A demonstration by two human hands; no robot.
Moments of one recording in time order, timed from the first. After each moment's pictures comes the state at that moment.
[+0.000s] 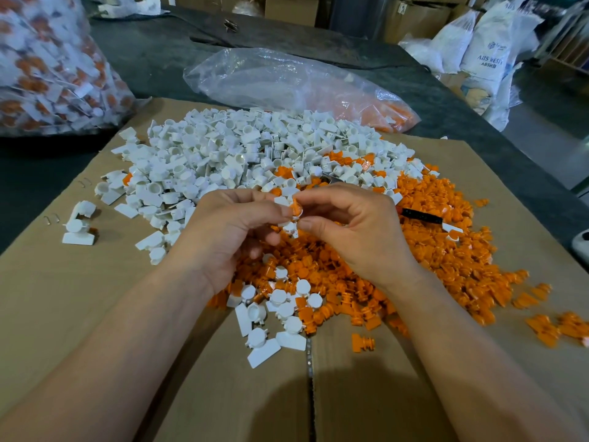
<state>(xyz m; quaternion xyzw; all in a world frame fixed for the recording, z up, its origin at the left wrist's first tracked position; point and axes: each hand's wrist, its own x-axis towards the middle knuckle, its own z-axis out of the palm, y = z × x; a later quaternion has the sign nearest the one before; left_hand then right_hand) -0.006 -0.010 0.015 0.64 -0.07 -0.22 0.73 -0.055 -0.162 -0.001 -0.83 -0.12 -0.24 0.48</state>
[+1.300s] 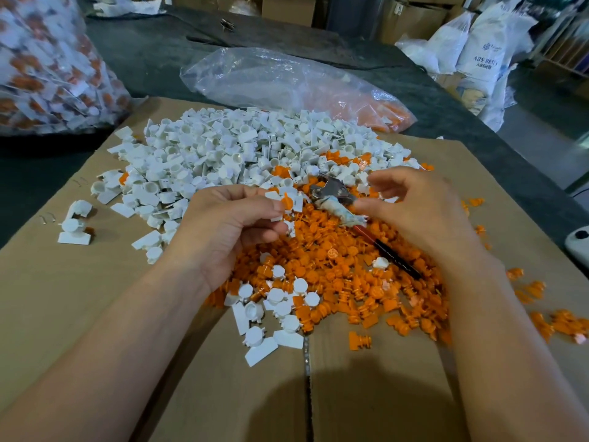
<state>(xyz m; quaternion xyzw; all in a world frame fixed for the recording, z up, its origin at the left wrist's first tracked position) -0.005 -0.010 0.012 0.58 -0.07 -0.22 0.78 -0.064 -0.216 0.025 -0.93 0.14 -0.17 0.29</state>
